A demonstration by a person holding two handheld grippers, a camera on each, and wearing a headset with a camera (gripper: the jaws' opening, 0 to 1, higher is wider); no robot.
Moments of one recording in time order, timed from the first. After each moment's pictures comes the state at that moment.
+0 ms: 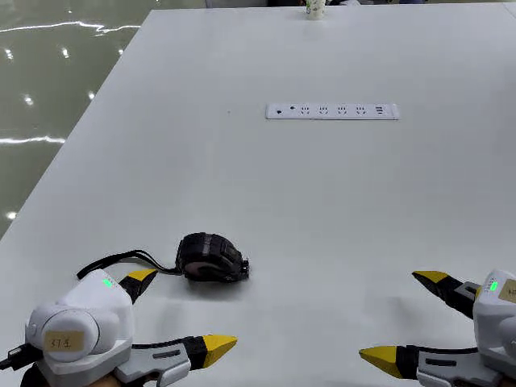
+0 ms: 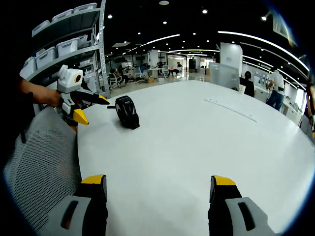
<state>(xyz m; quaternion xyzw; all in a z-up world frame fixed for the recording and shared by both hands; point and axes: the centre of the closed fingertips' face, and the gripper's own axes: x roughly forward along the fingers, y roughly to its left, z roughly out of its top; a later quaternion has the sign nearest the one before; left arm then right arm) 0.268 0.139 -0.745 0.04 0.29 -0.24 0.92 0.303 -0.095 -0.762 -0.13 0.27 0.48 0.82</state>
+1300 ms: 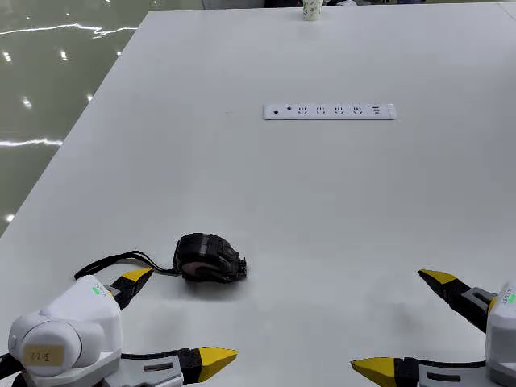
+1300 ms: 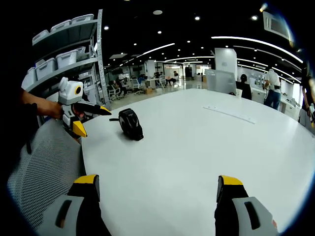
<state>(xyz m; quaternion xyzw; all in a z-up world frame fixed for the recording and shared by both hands) 0.259 0.129 -0.731 0.04 0.28 -0.27 0.92 0.293 -0.087 -0.745 -0.09 0.25 0.48 0.84</state>
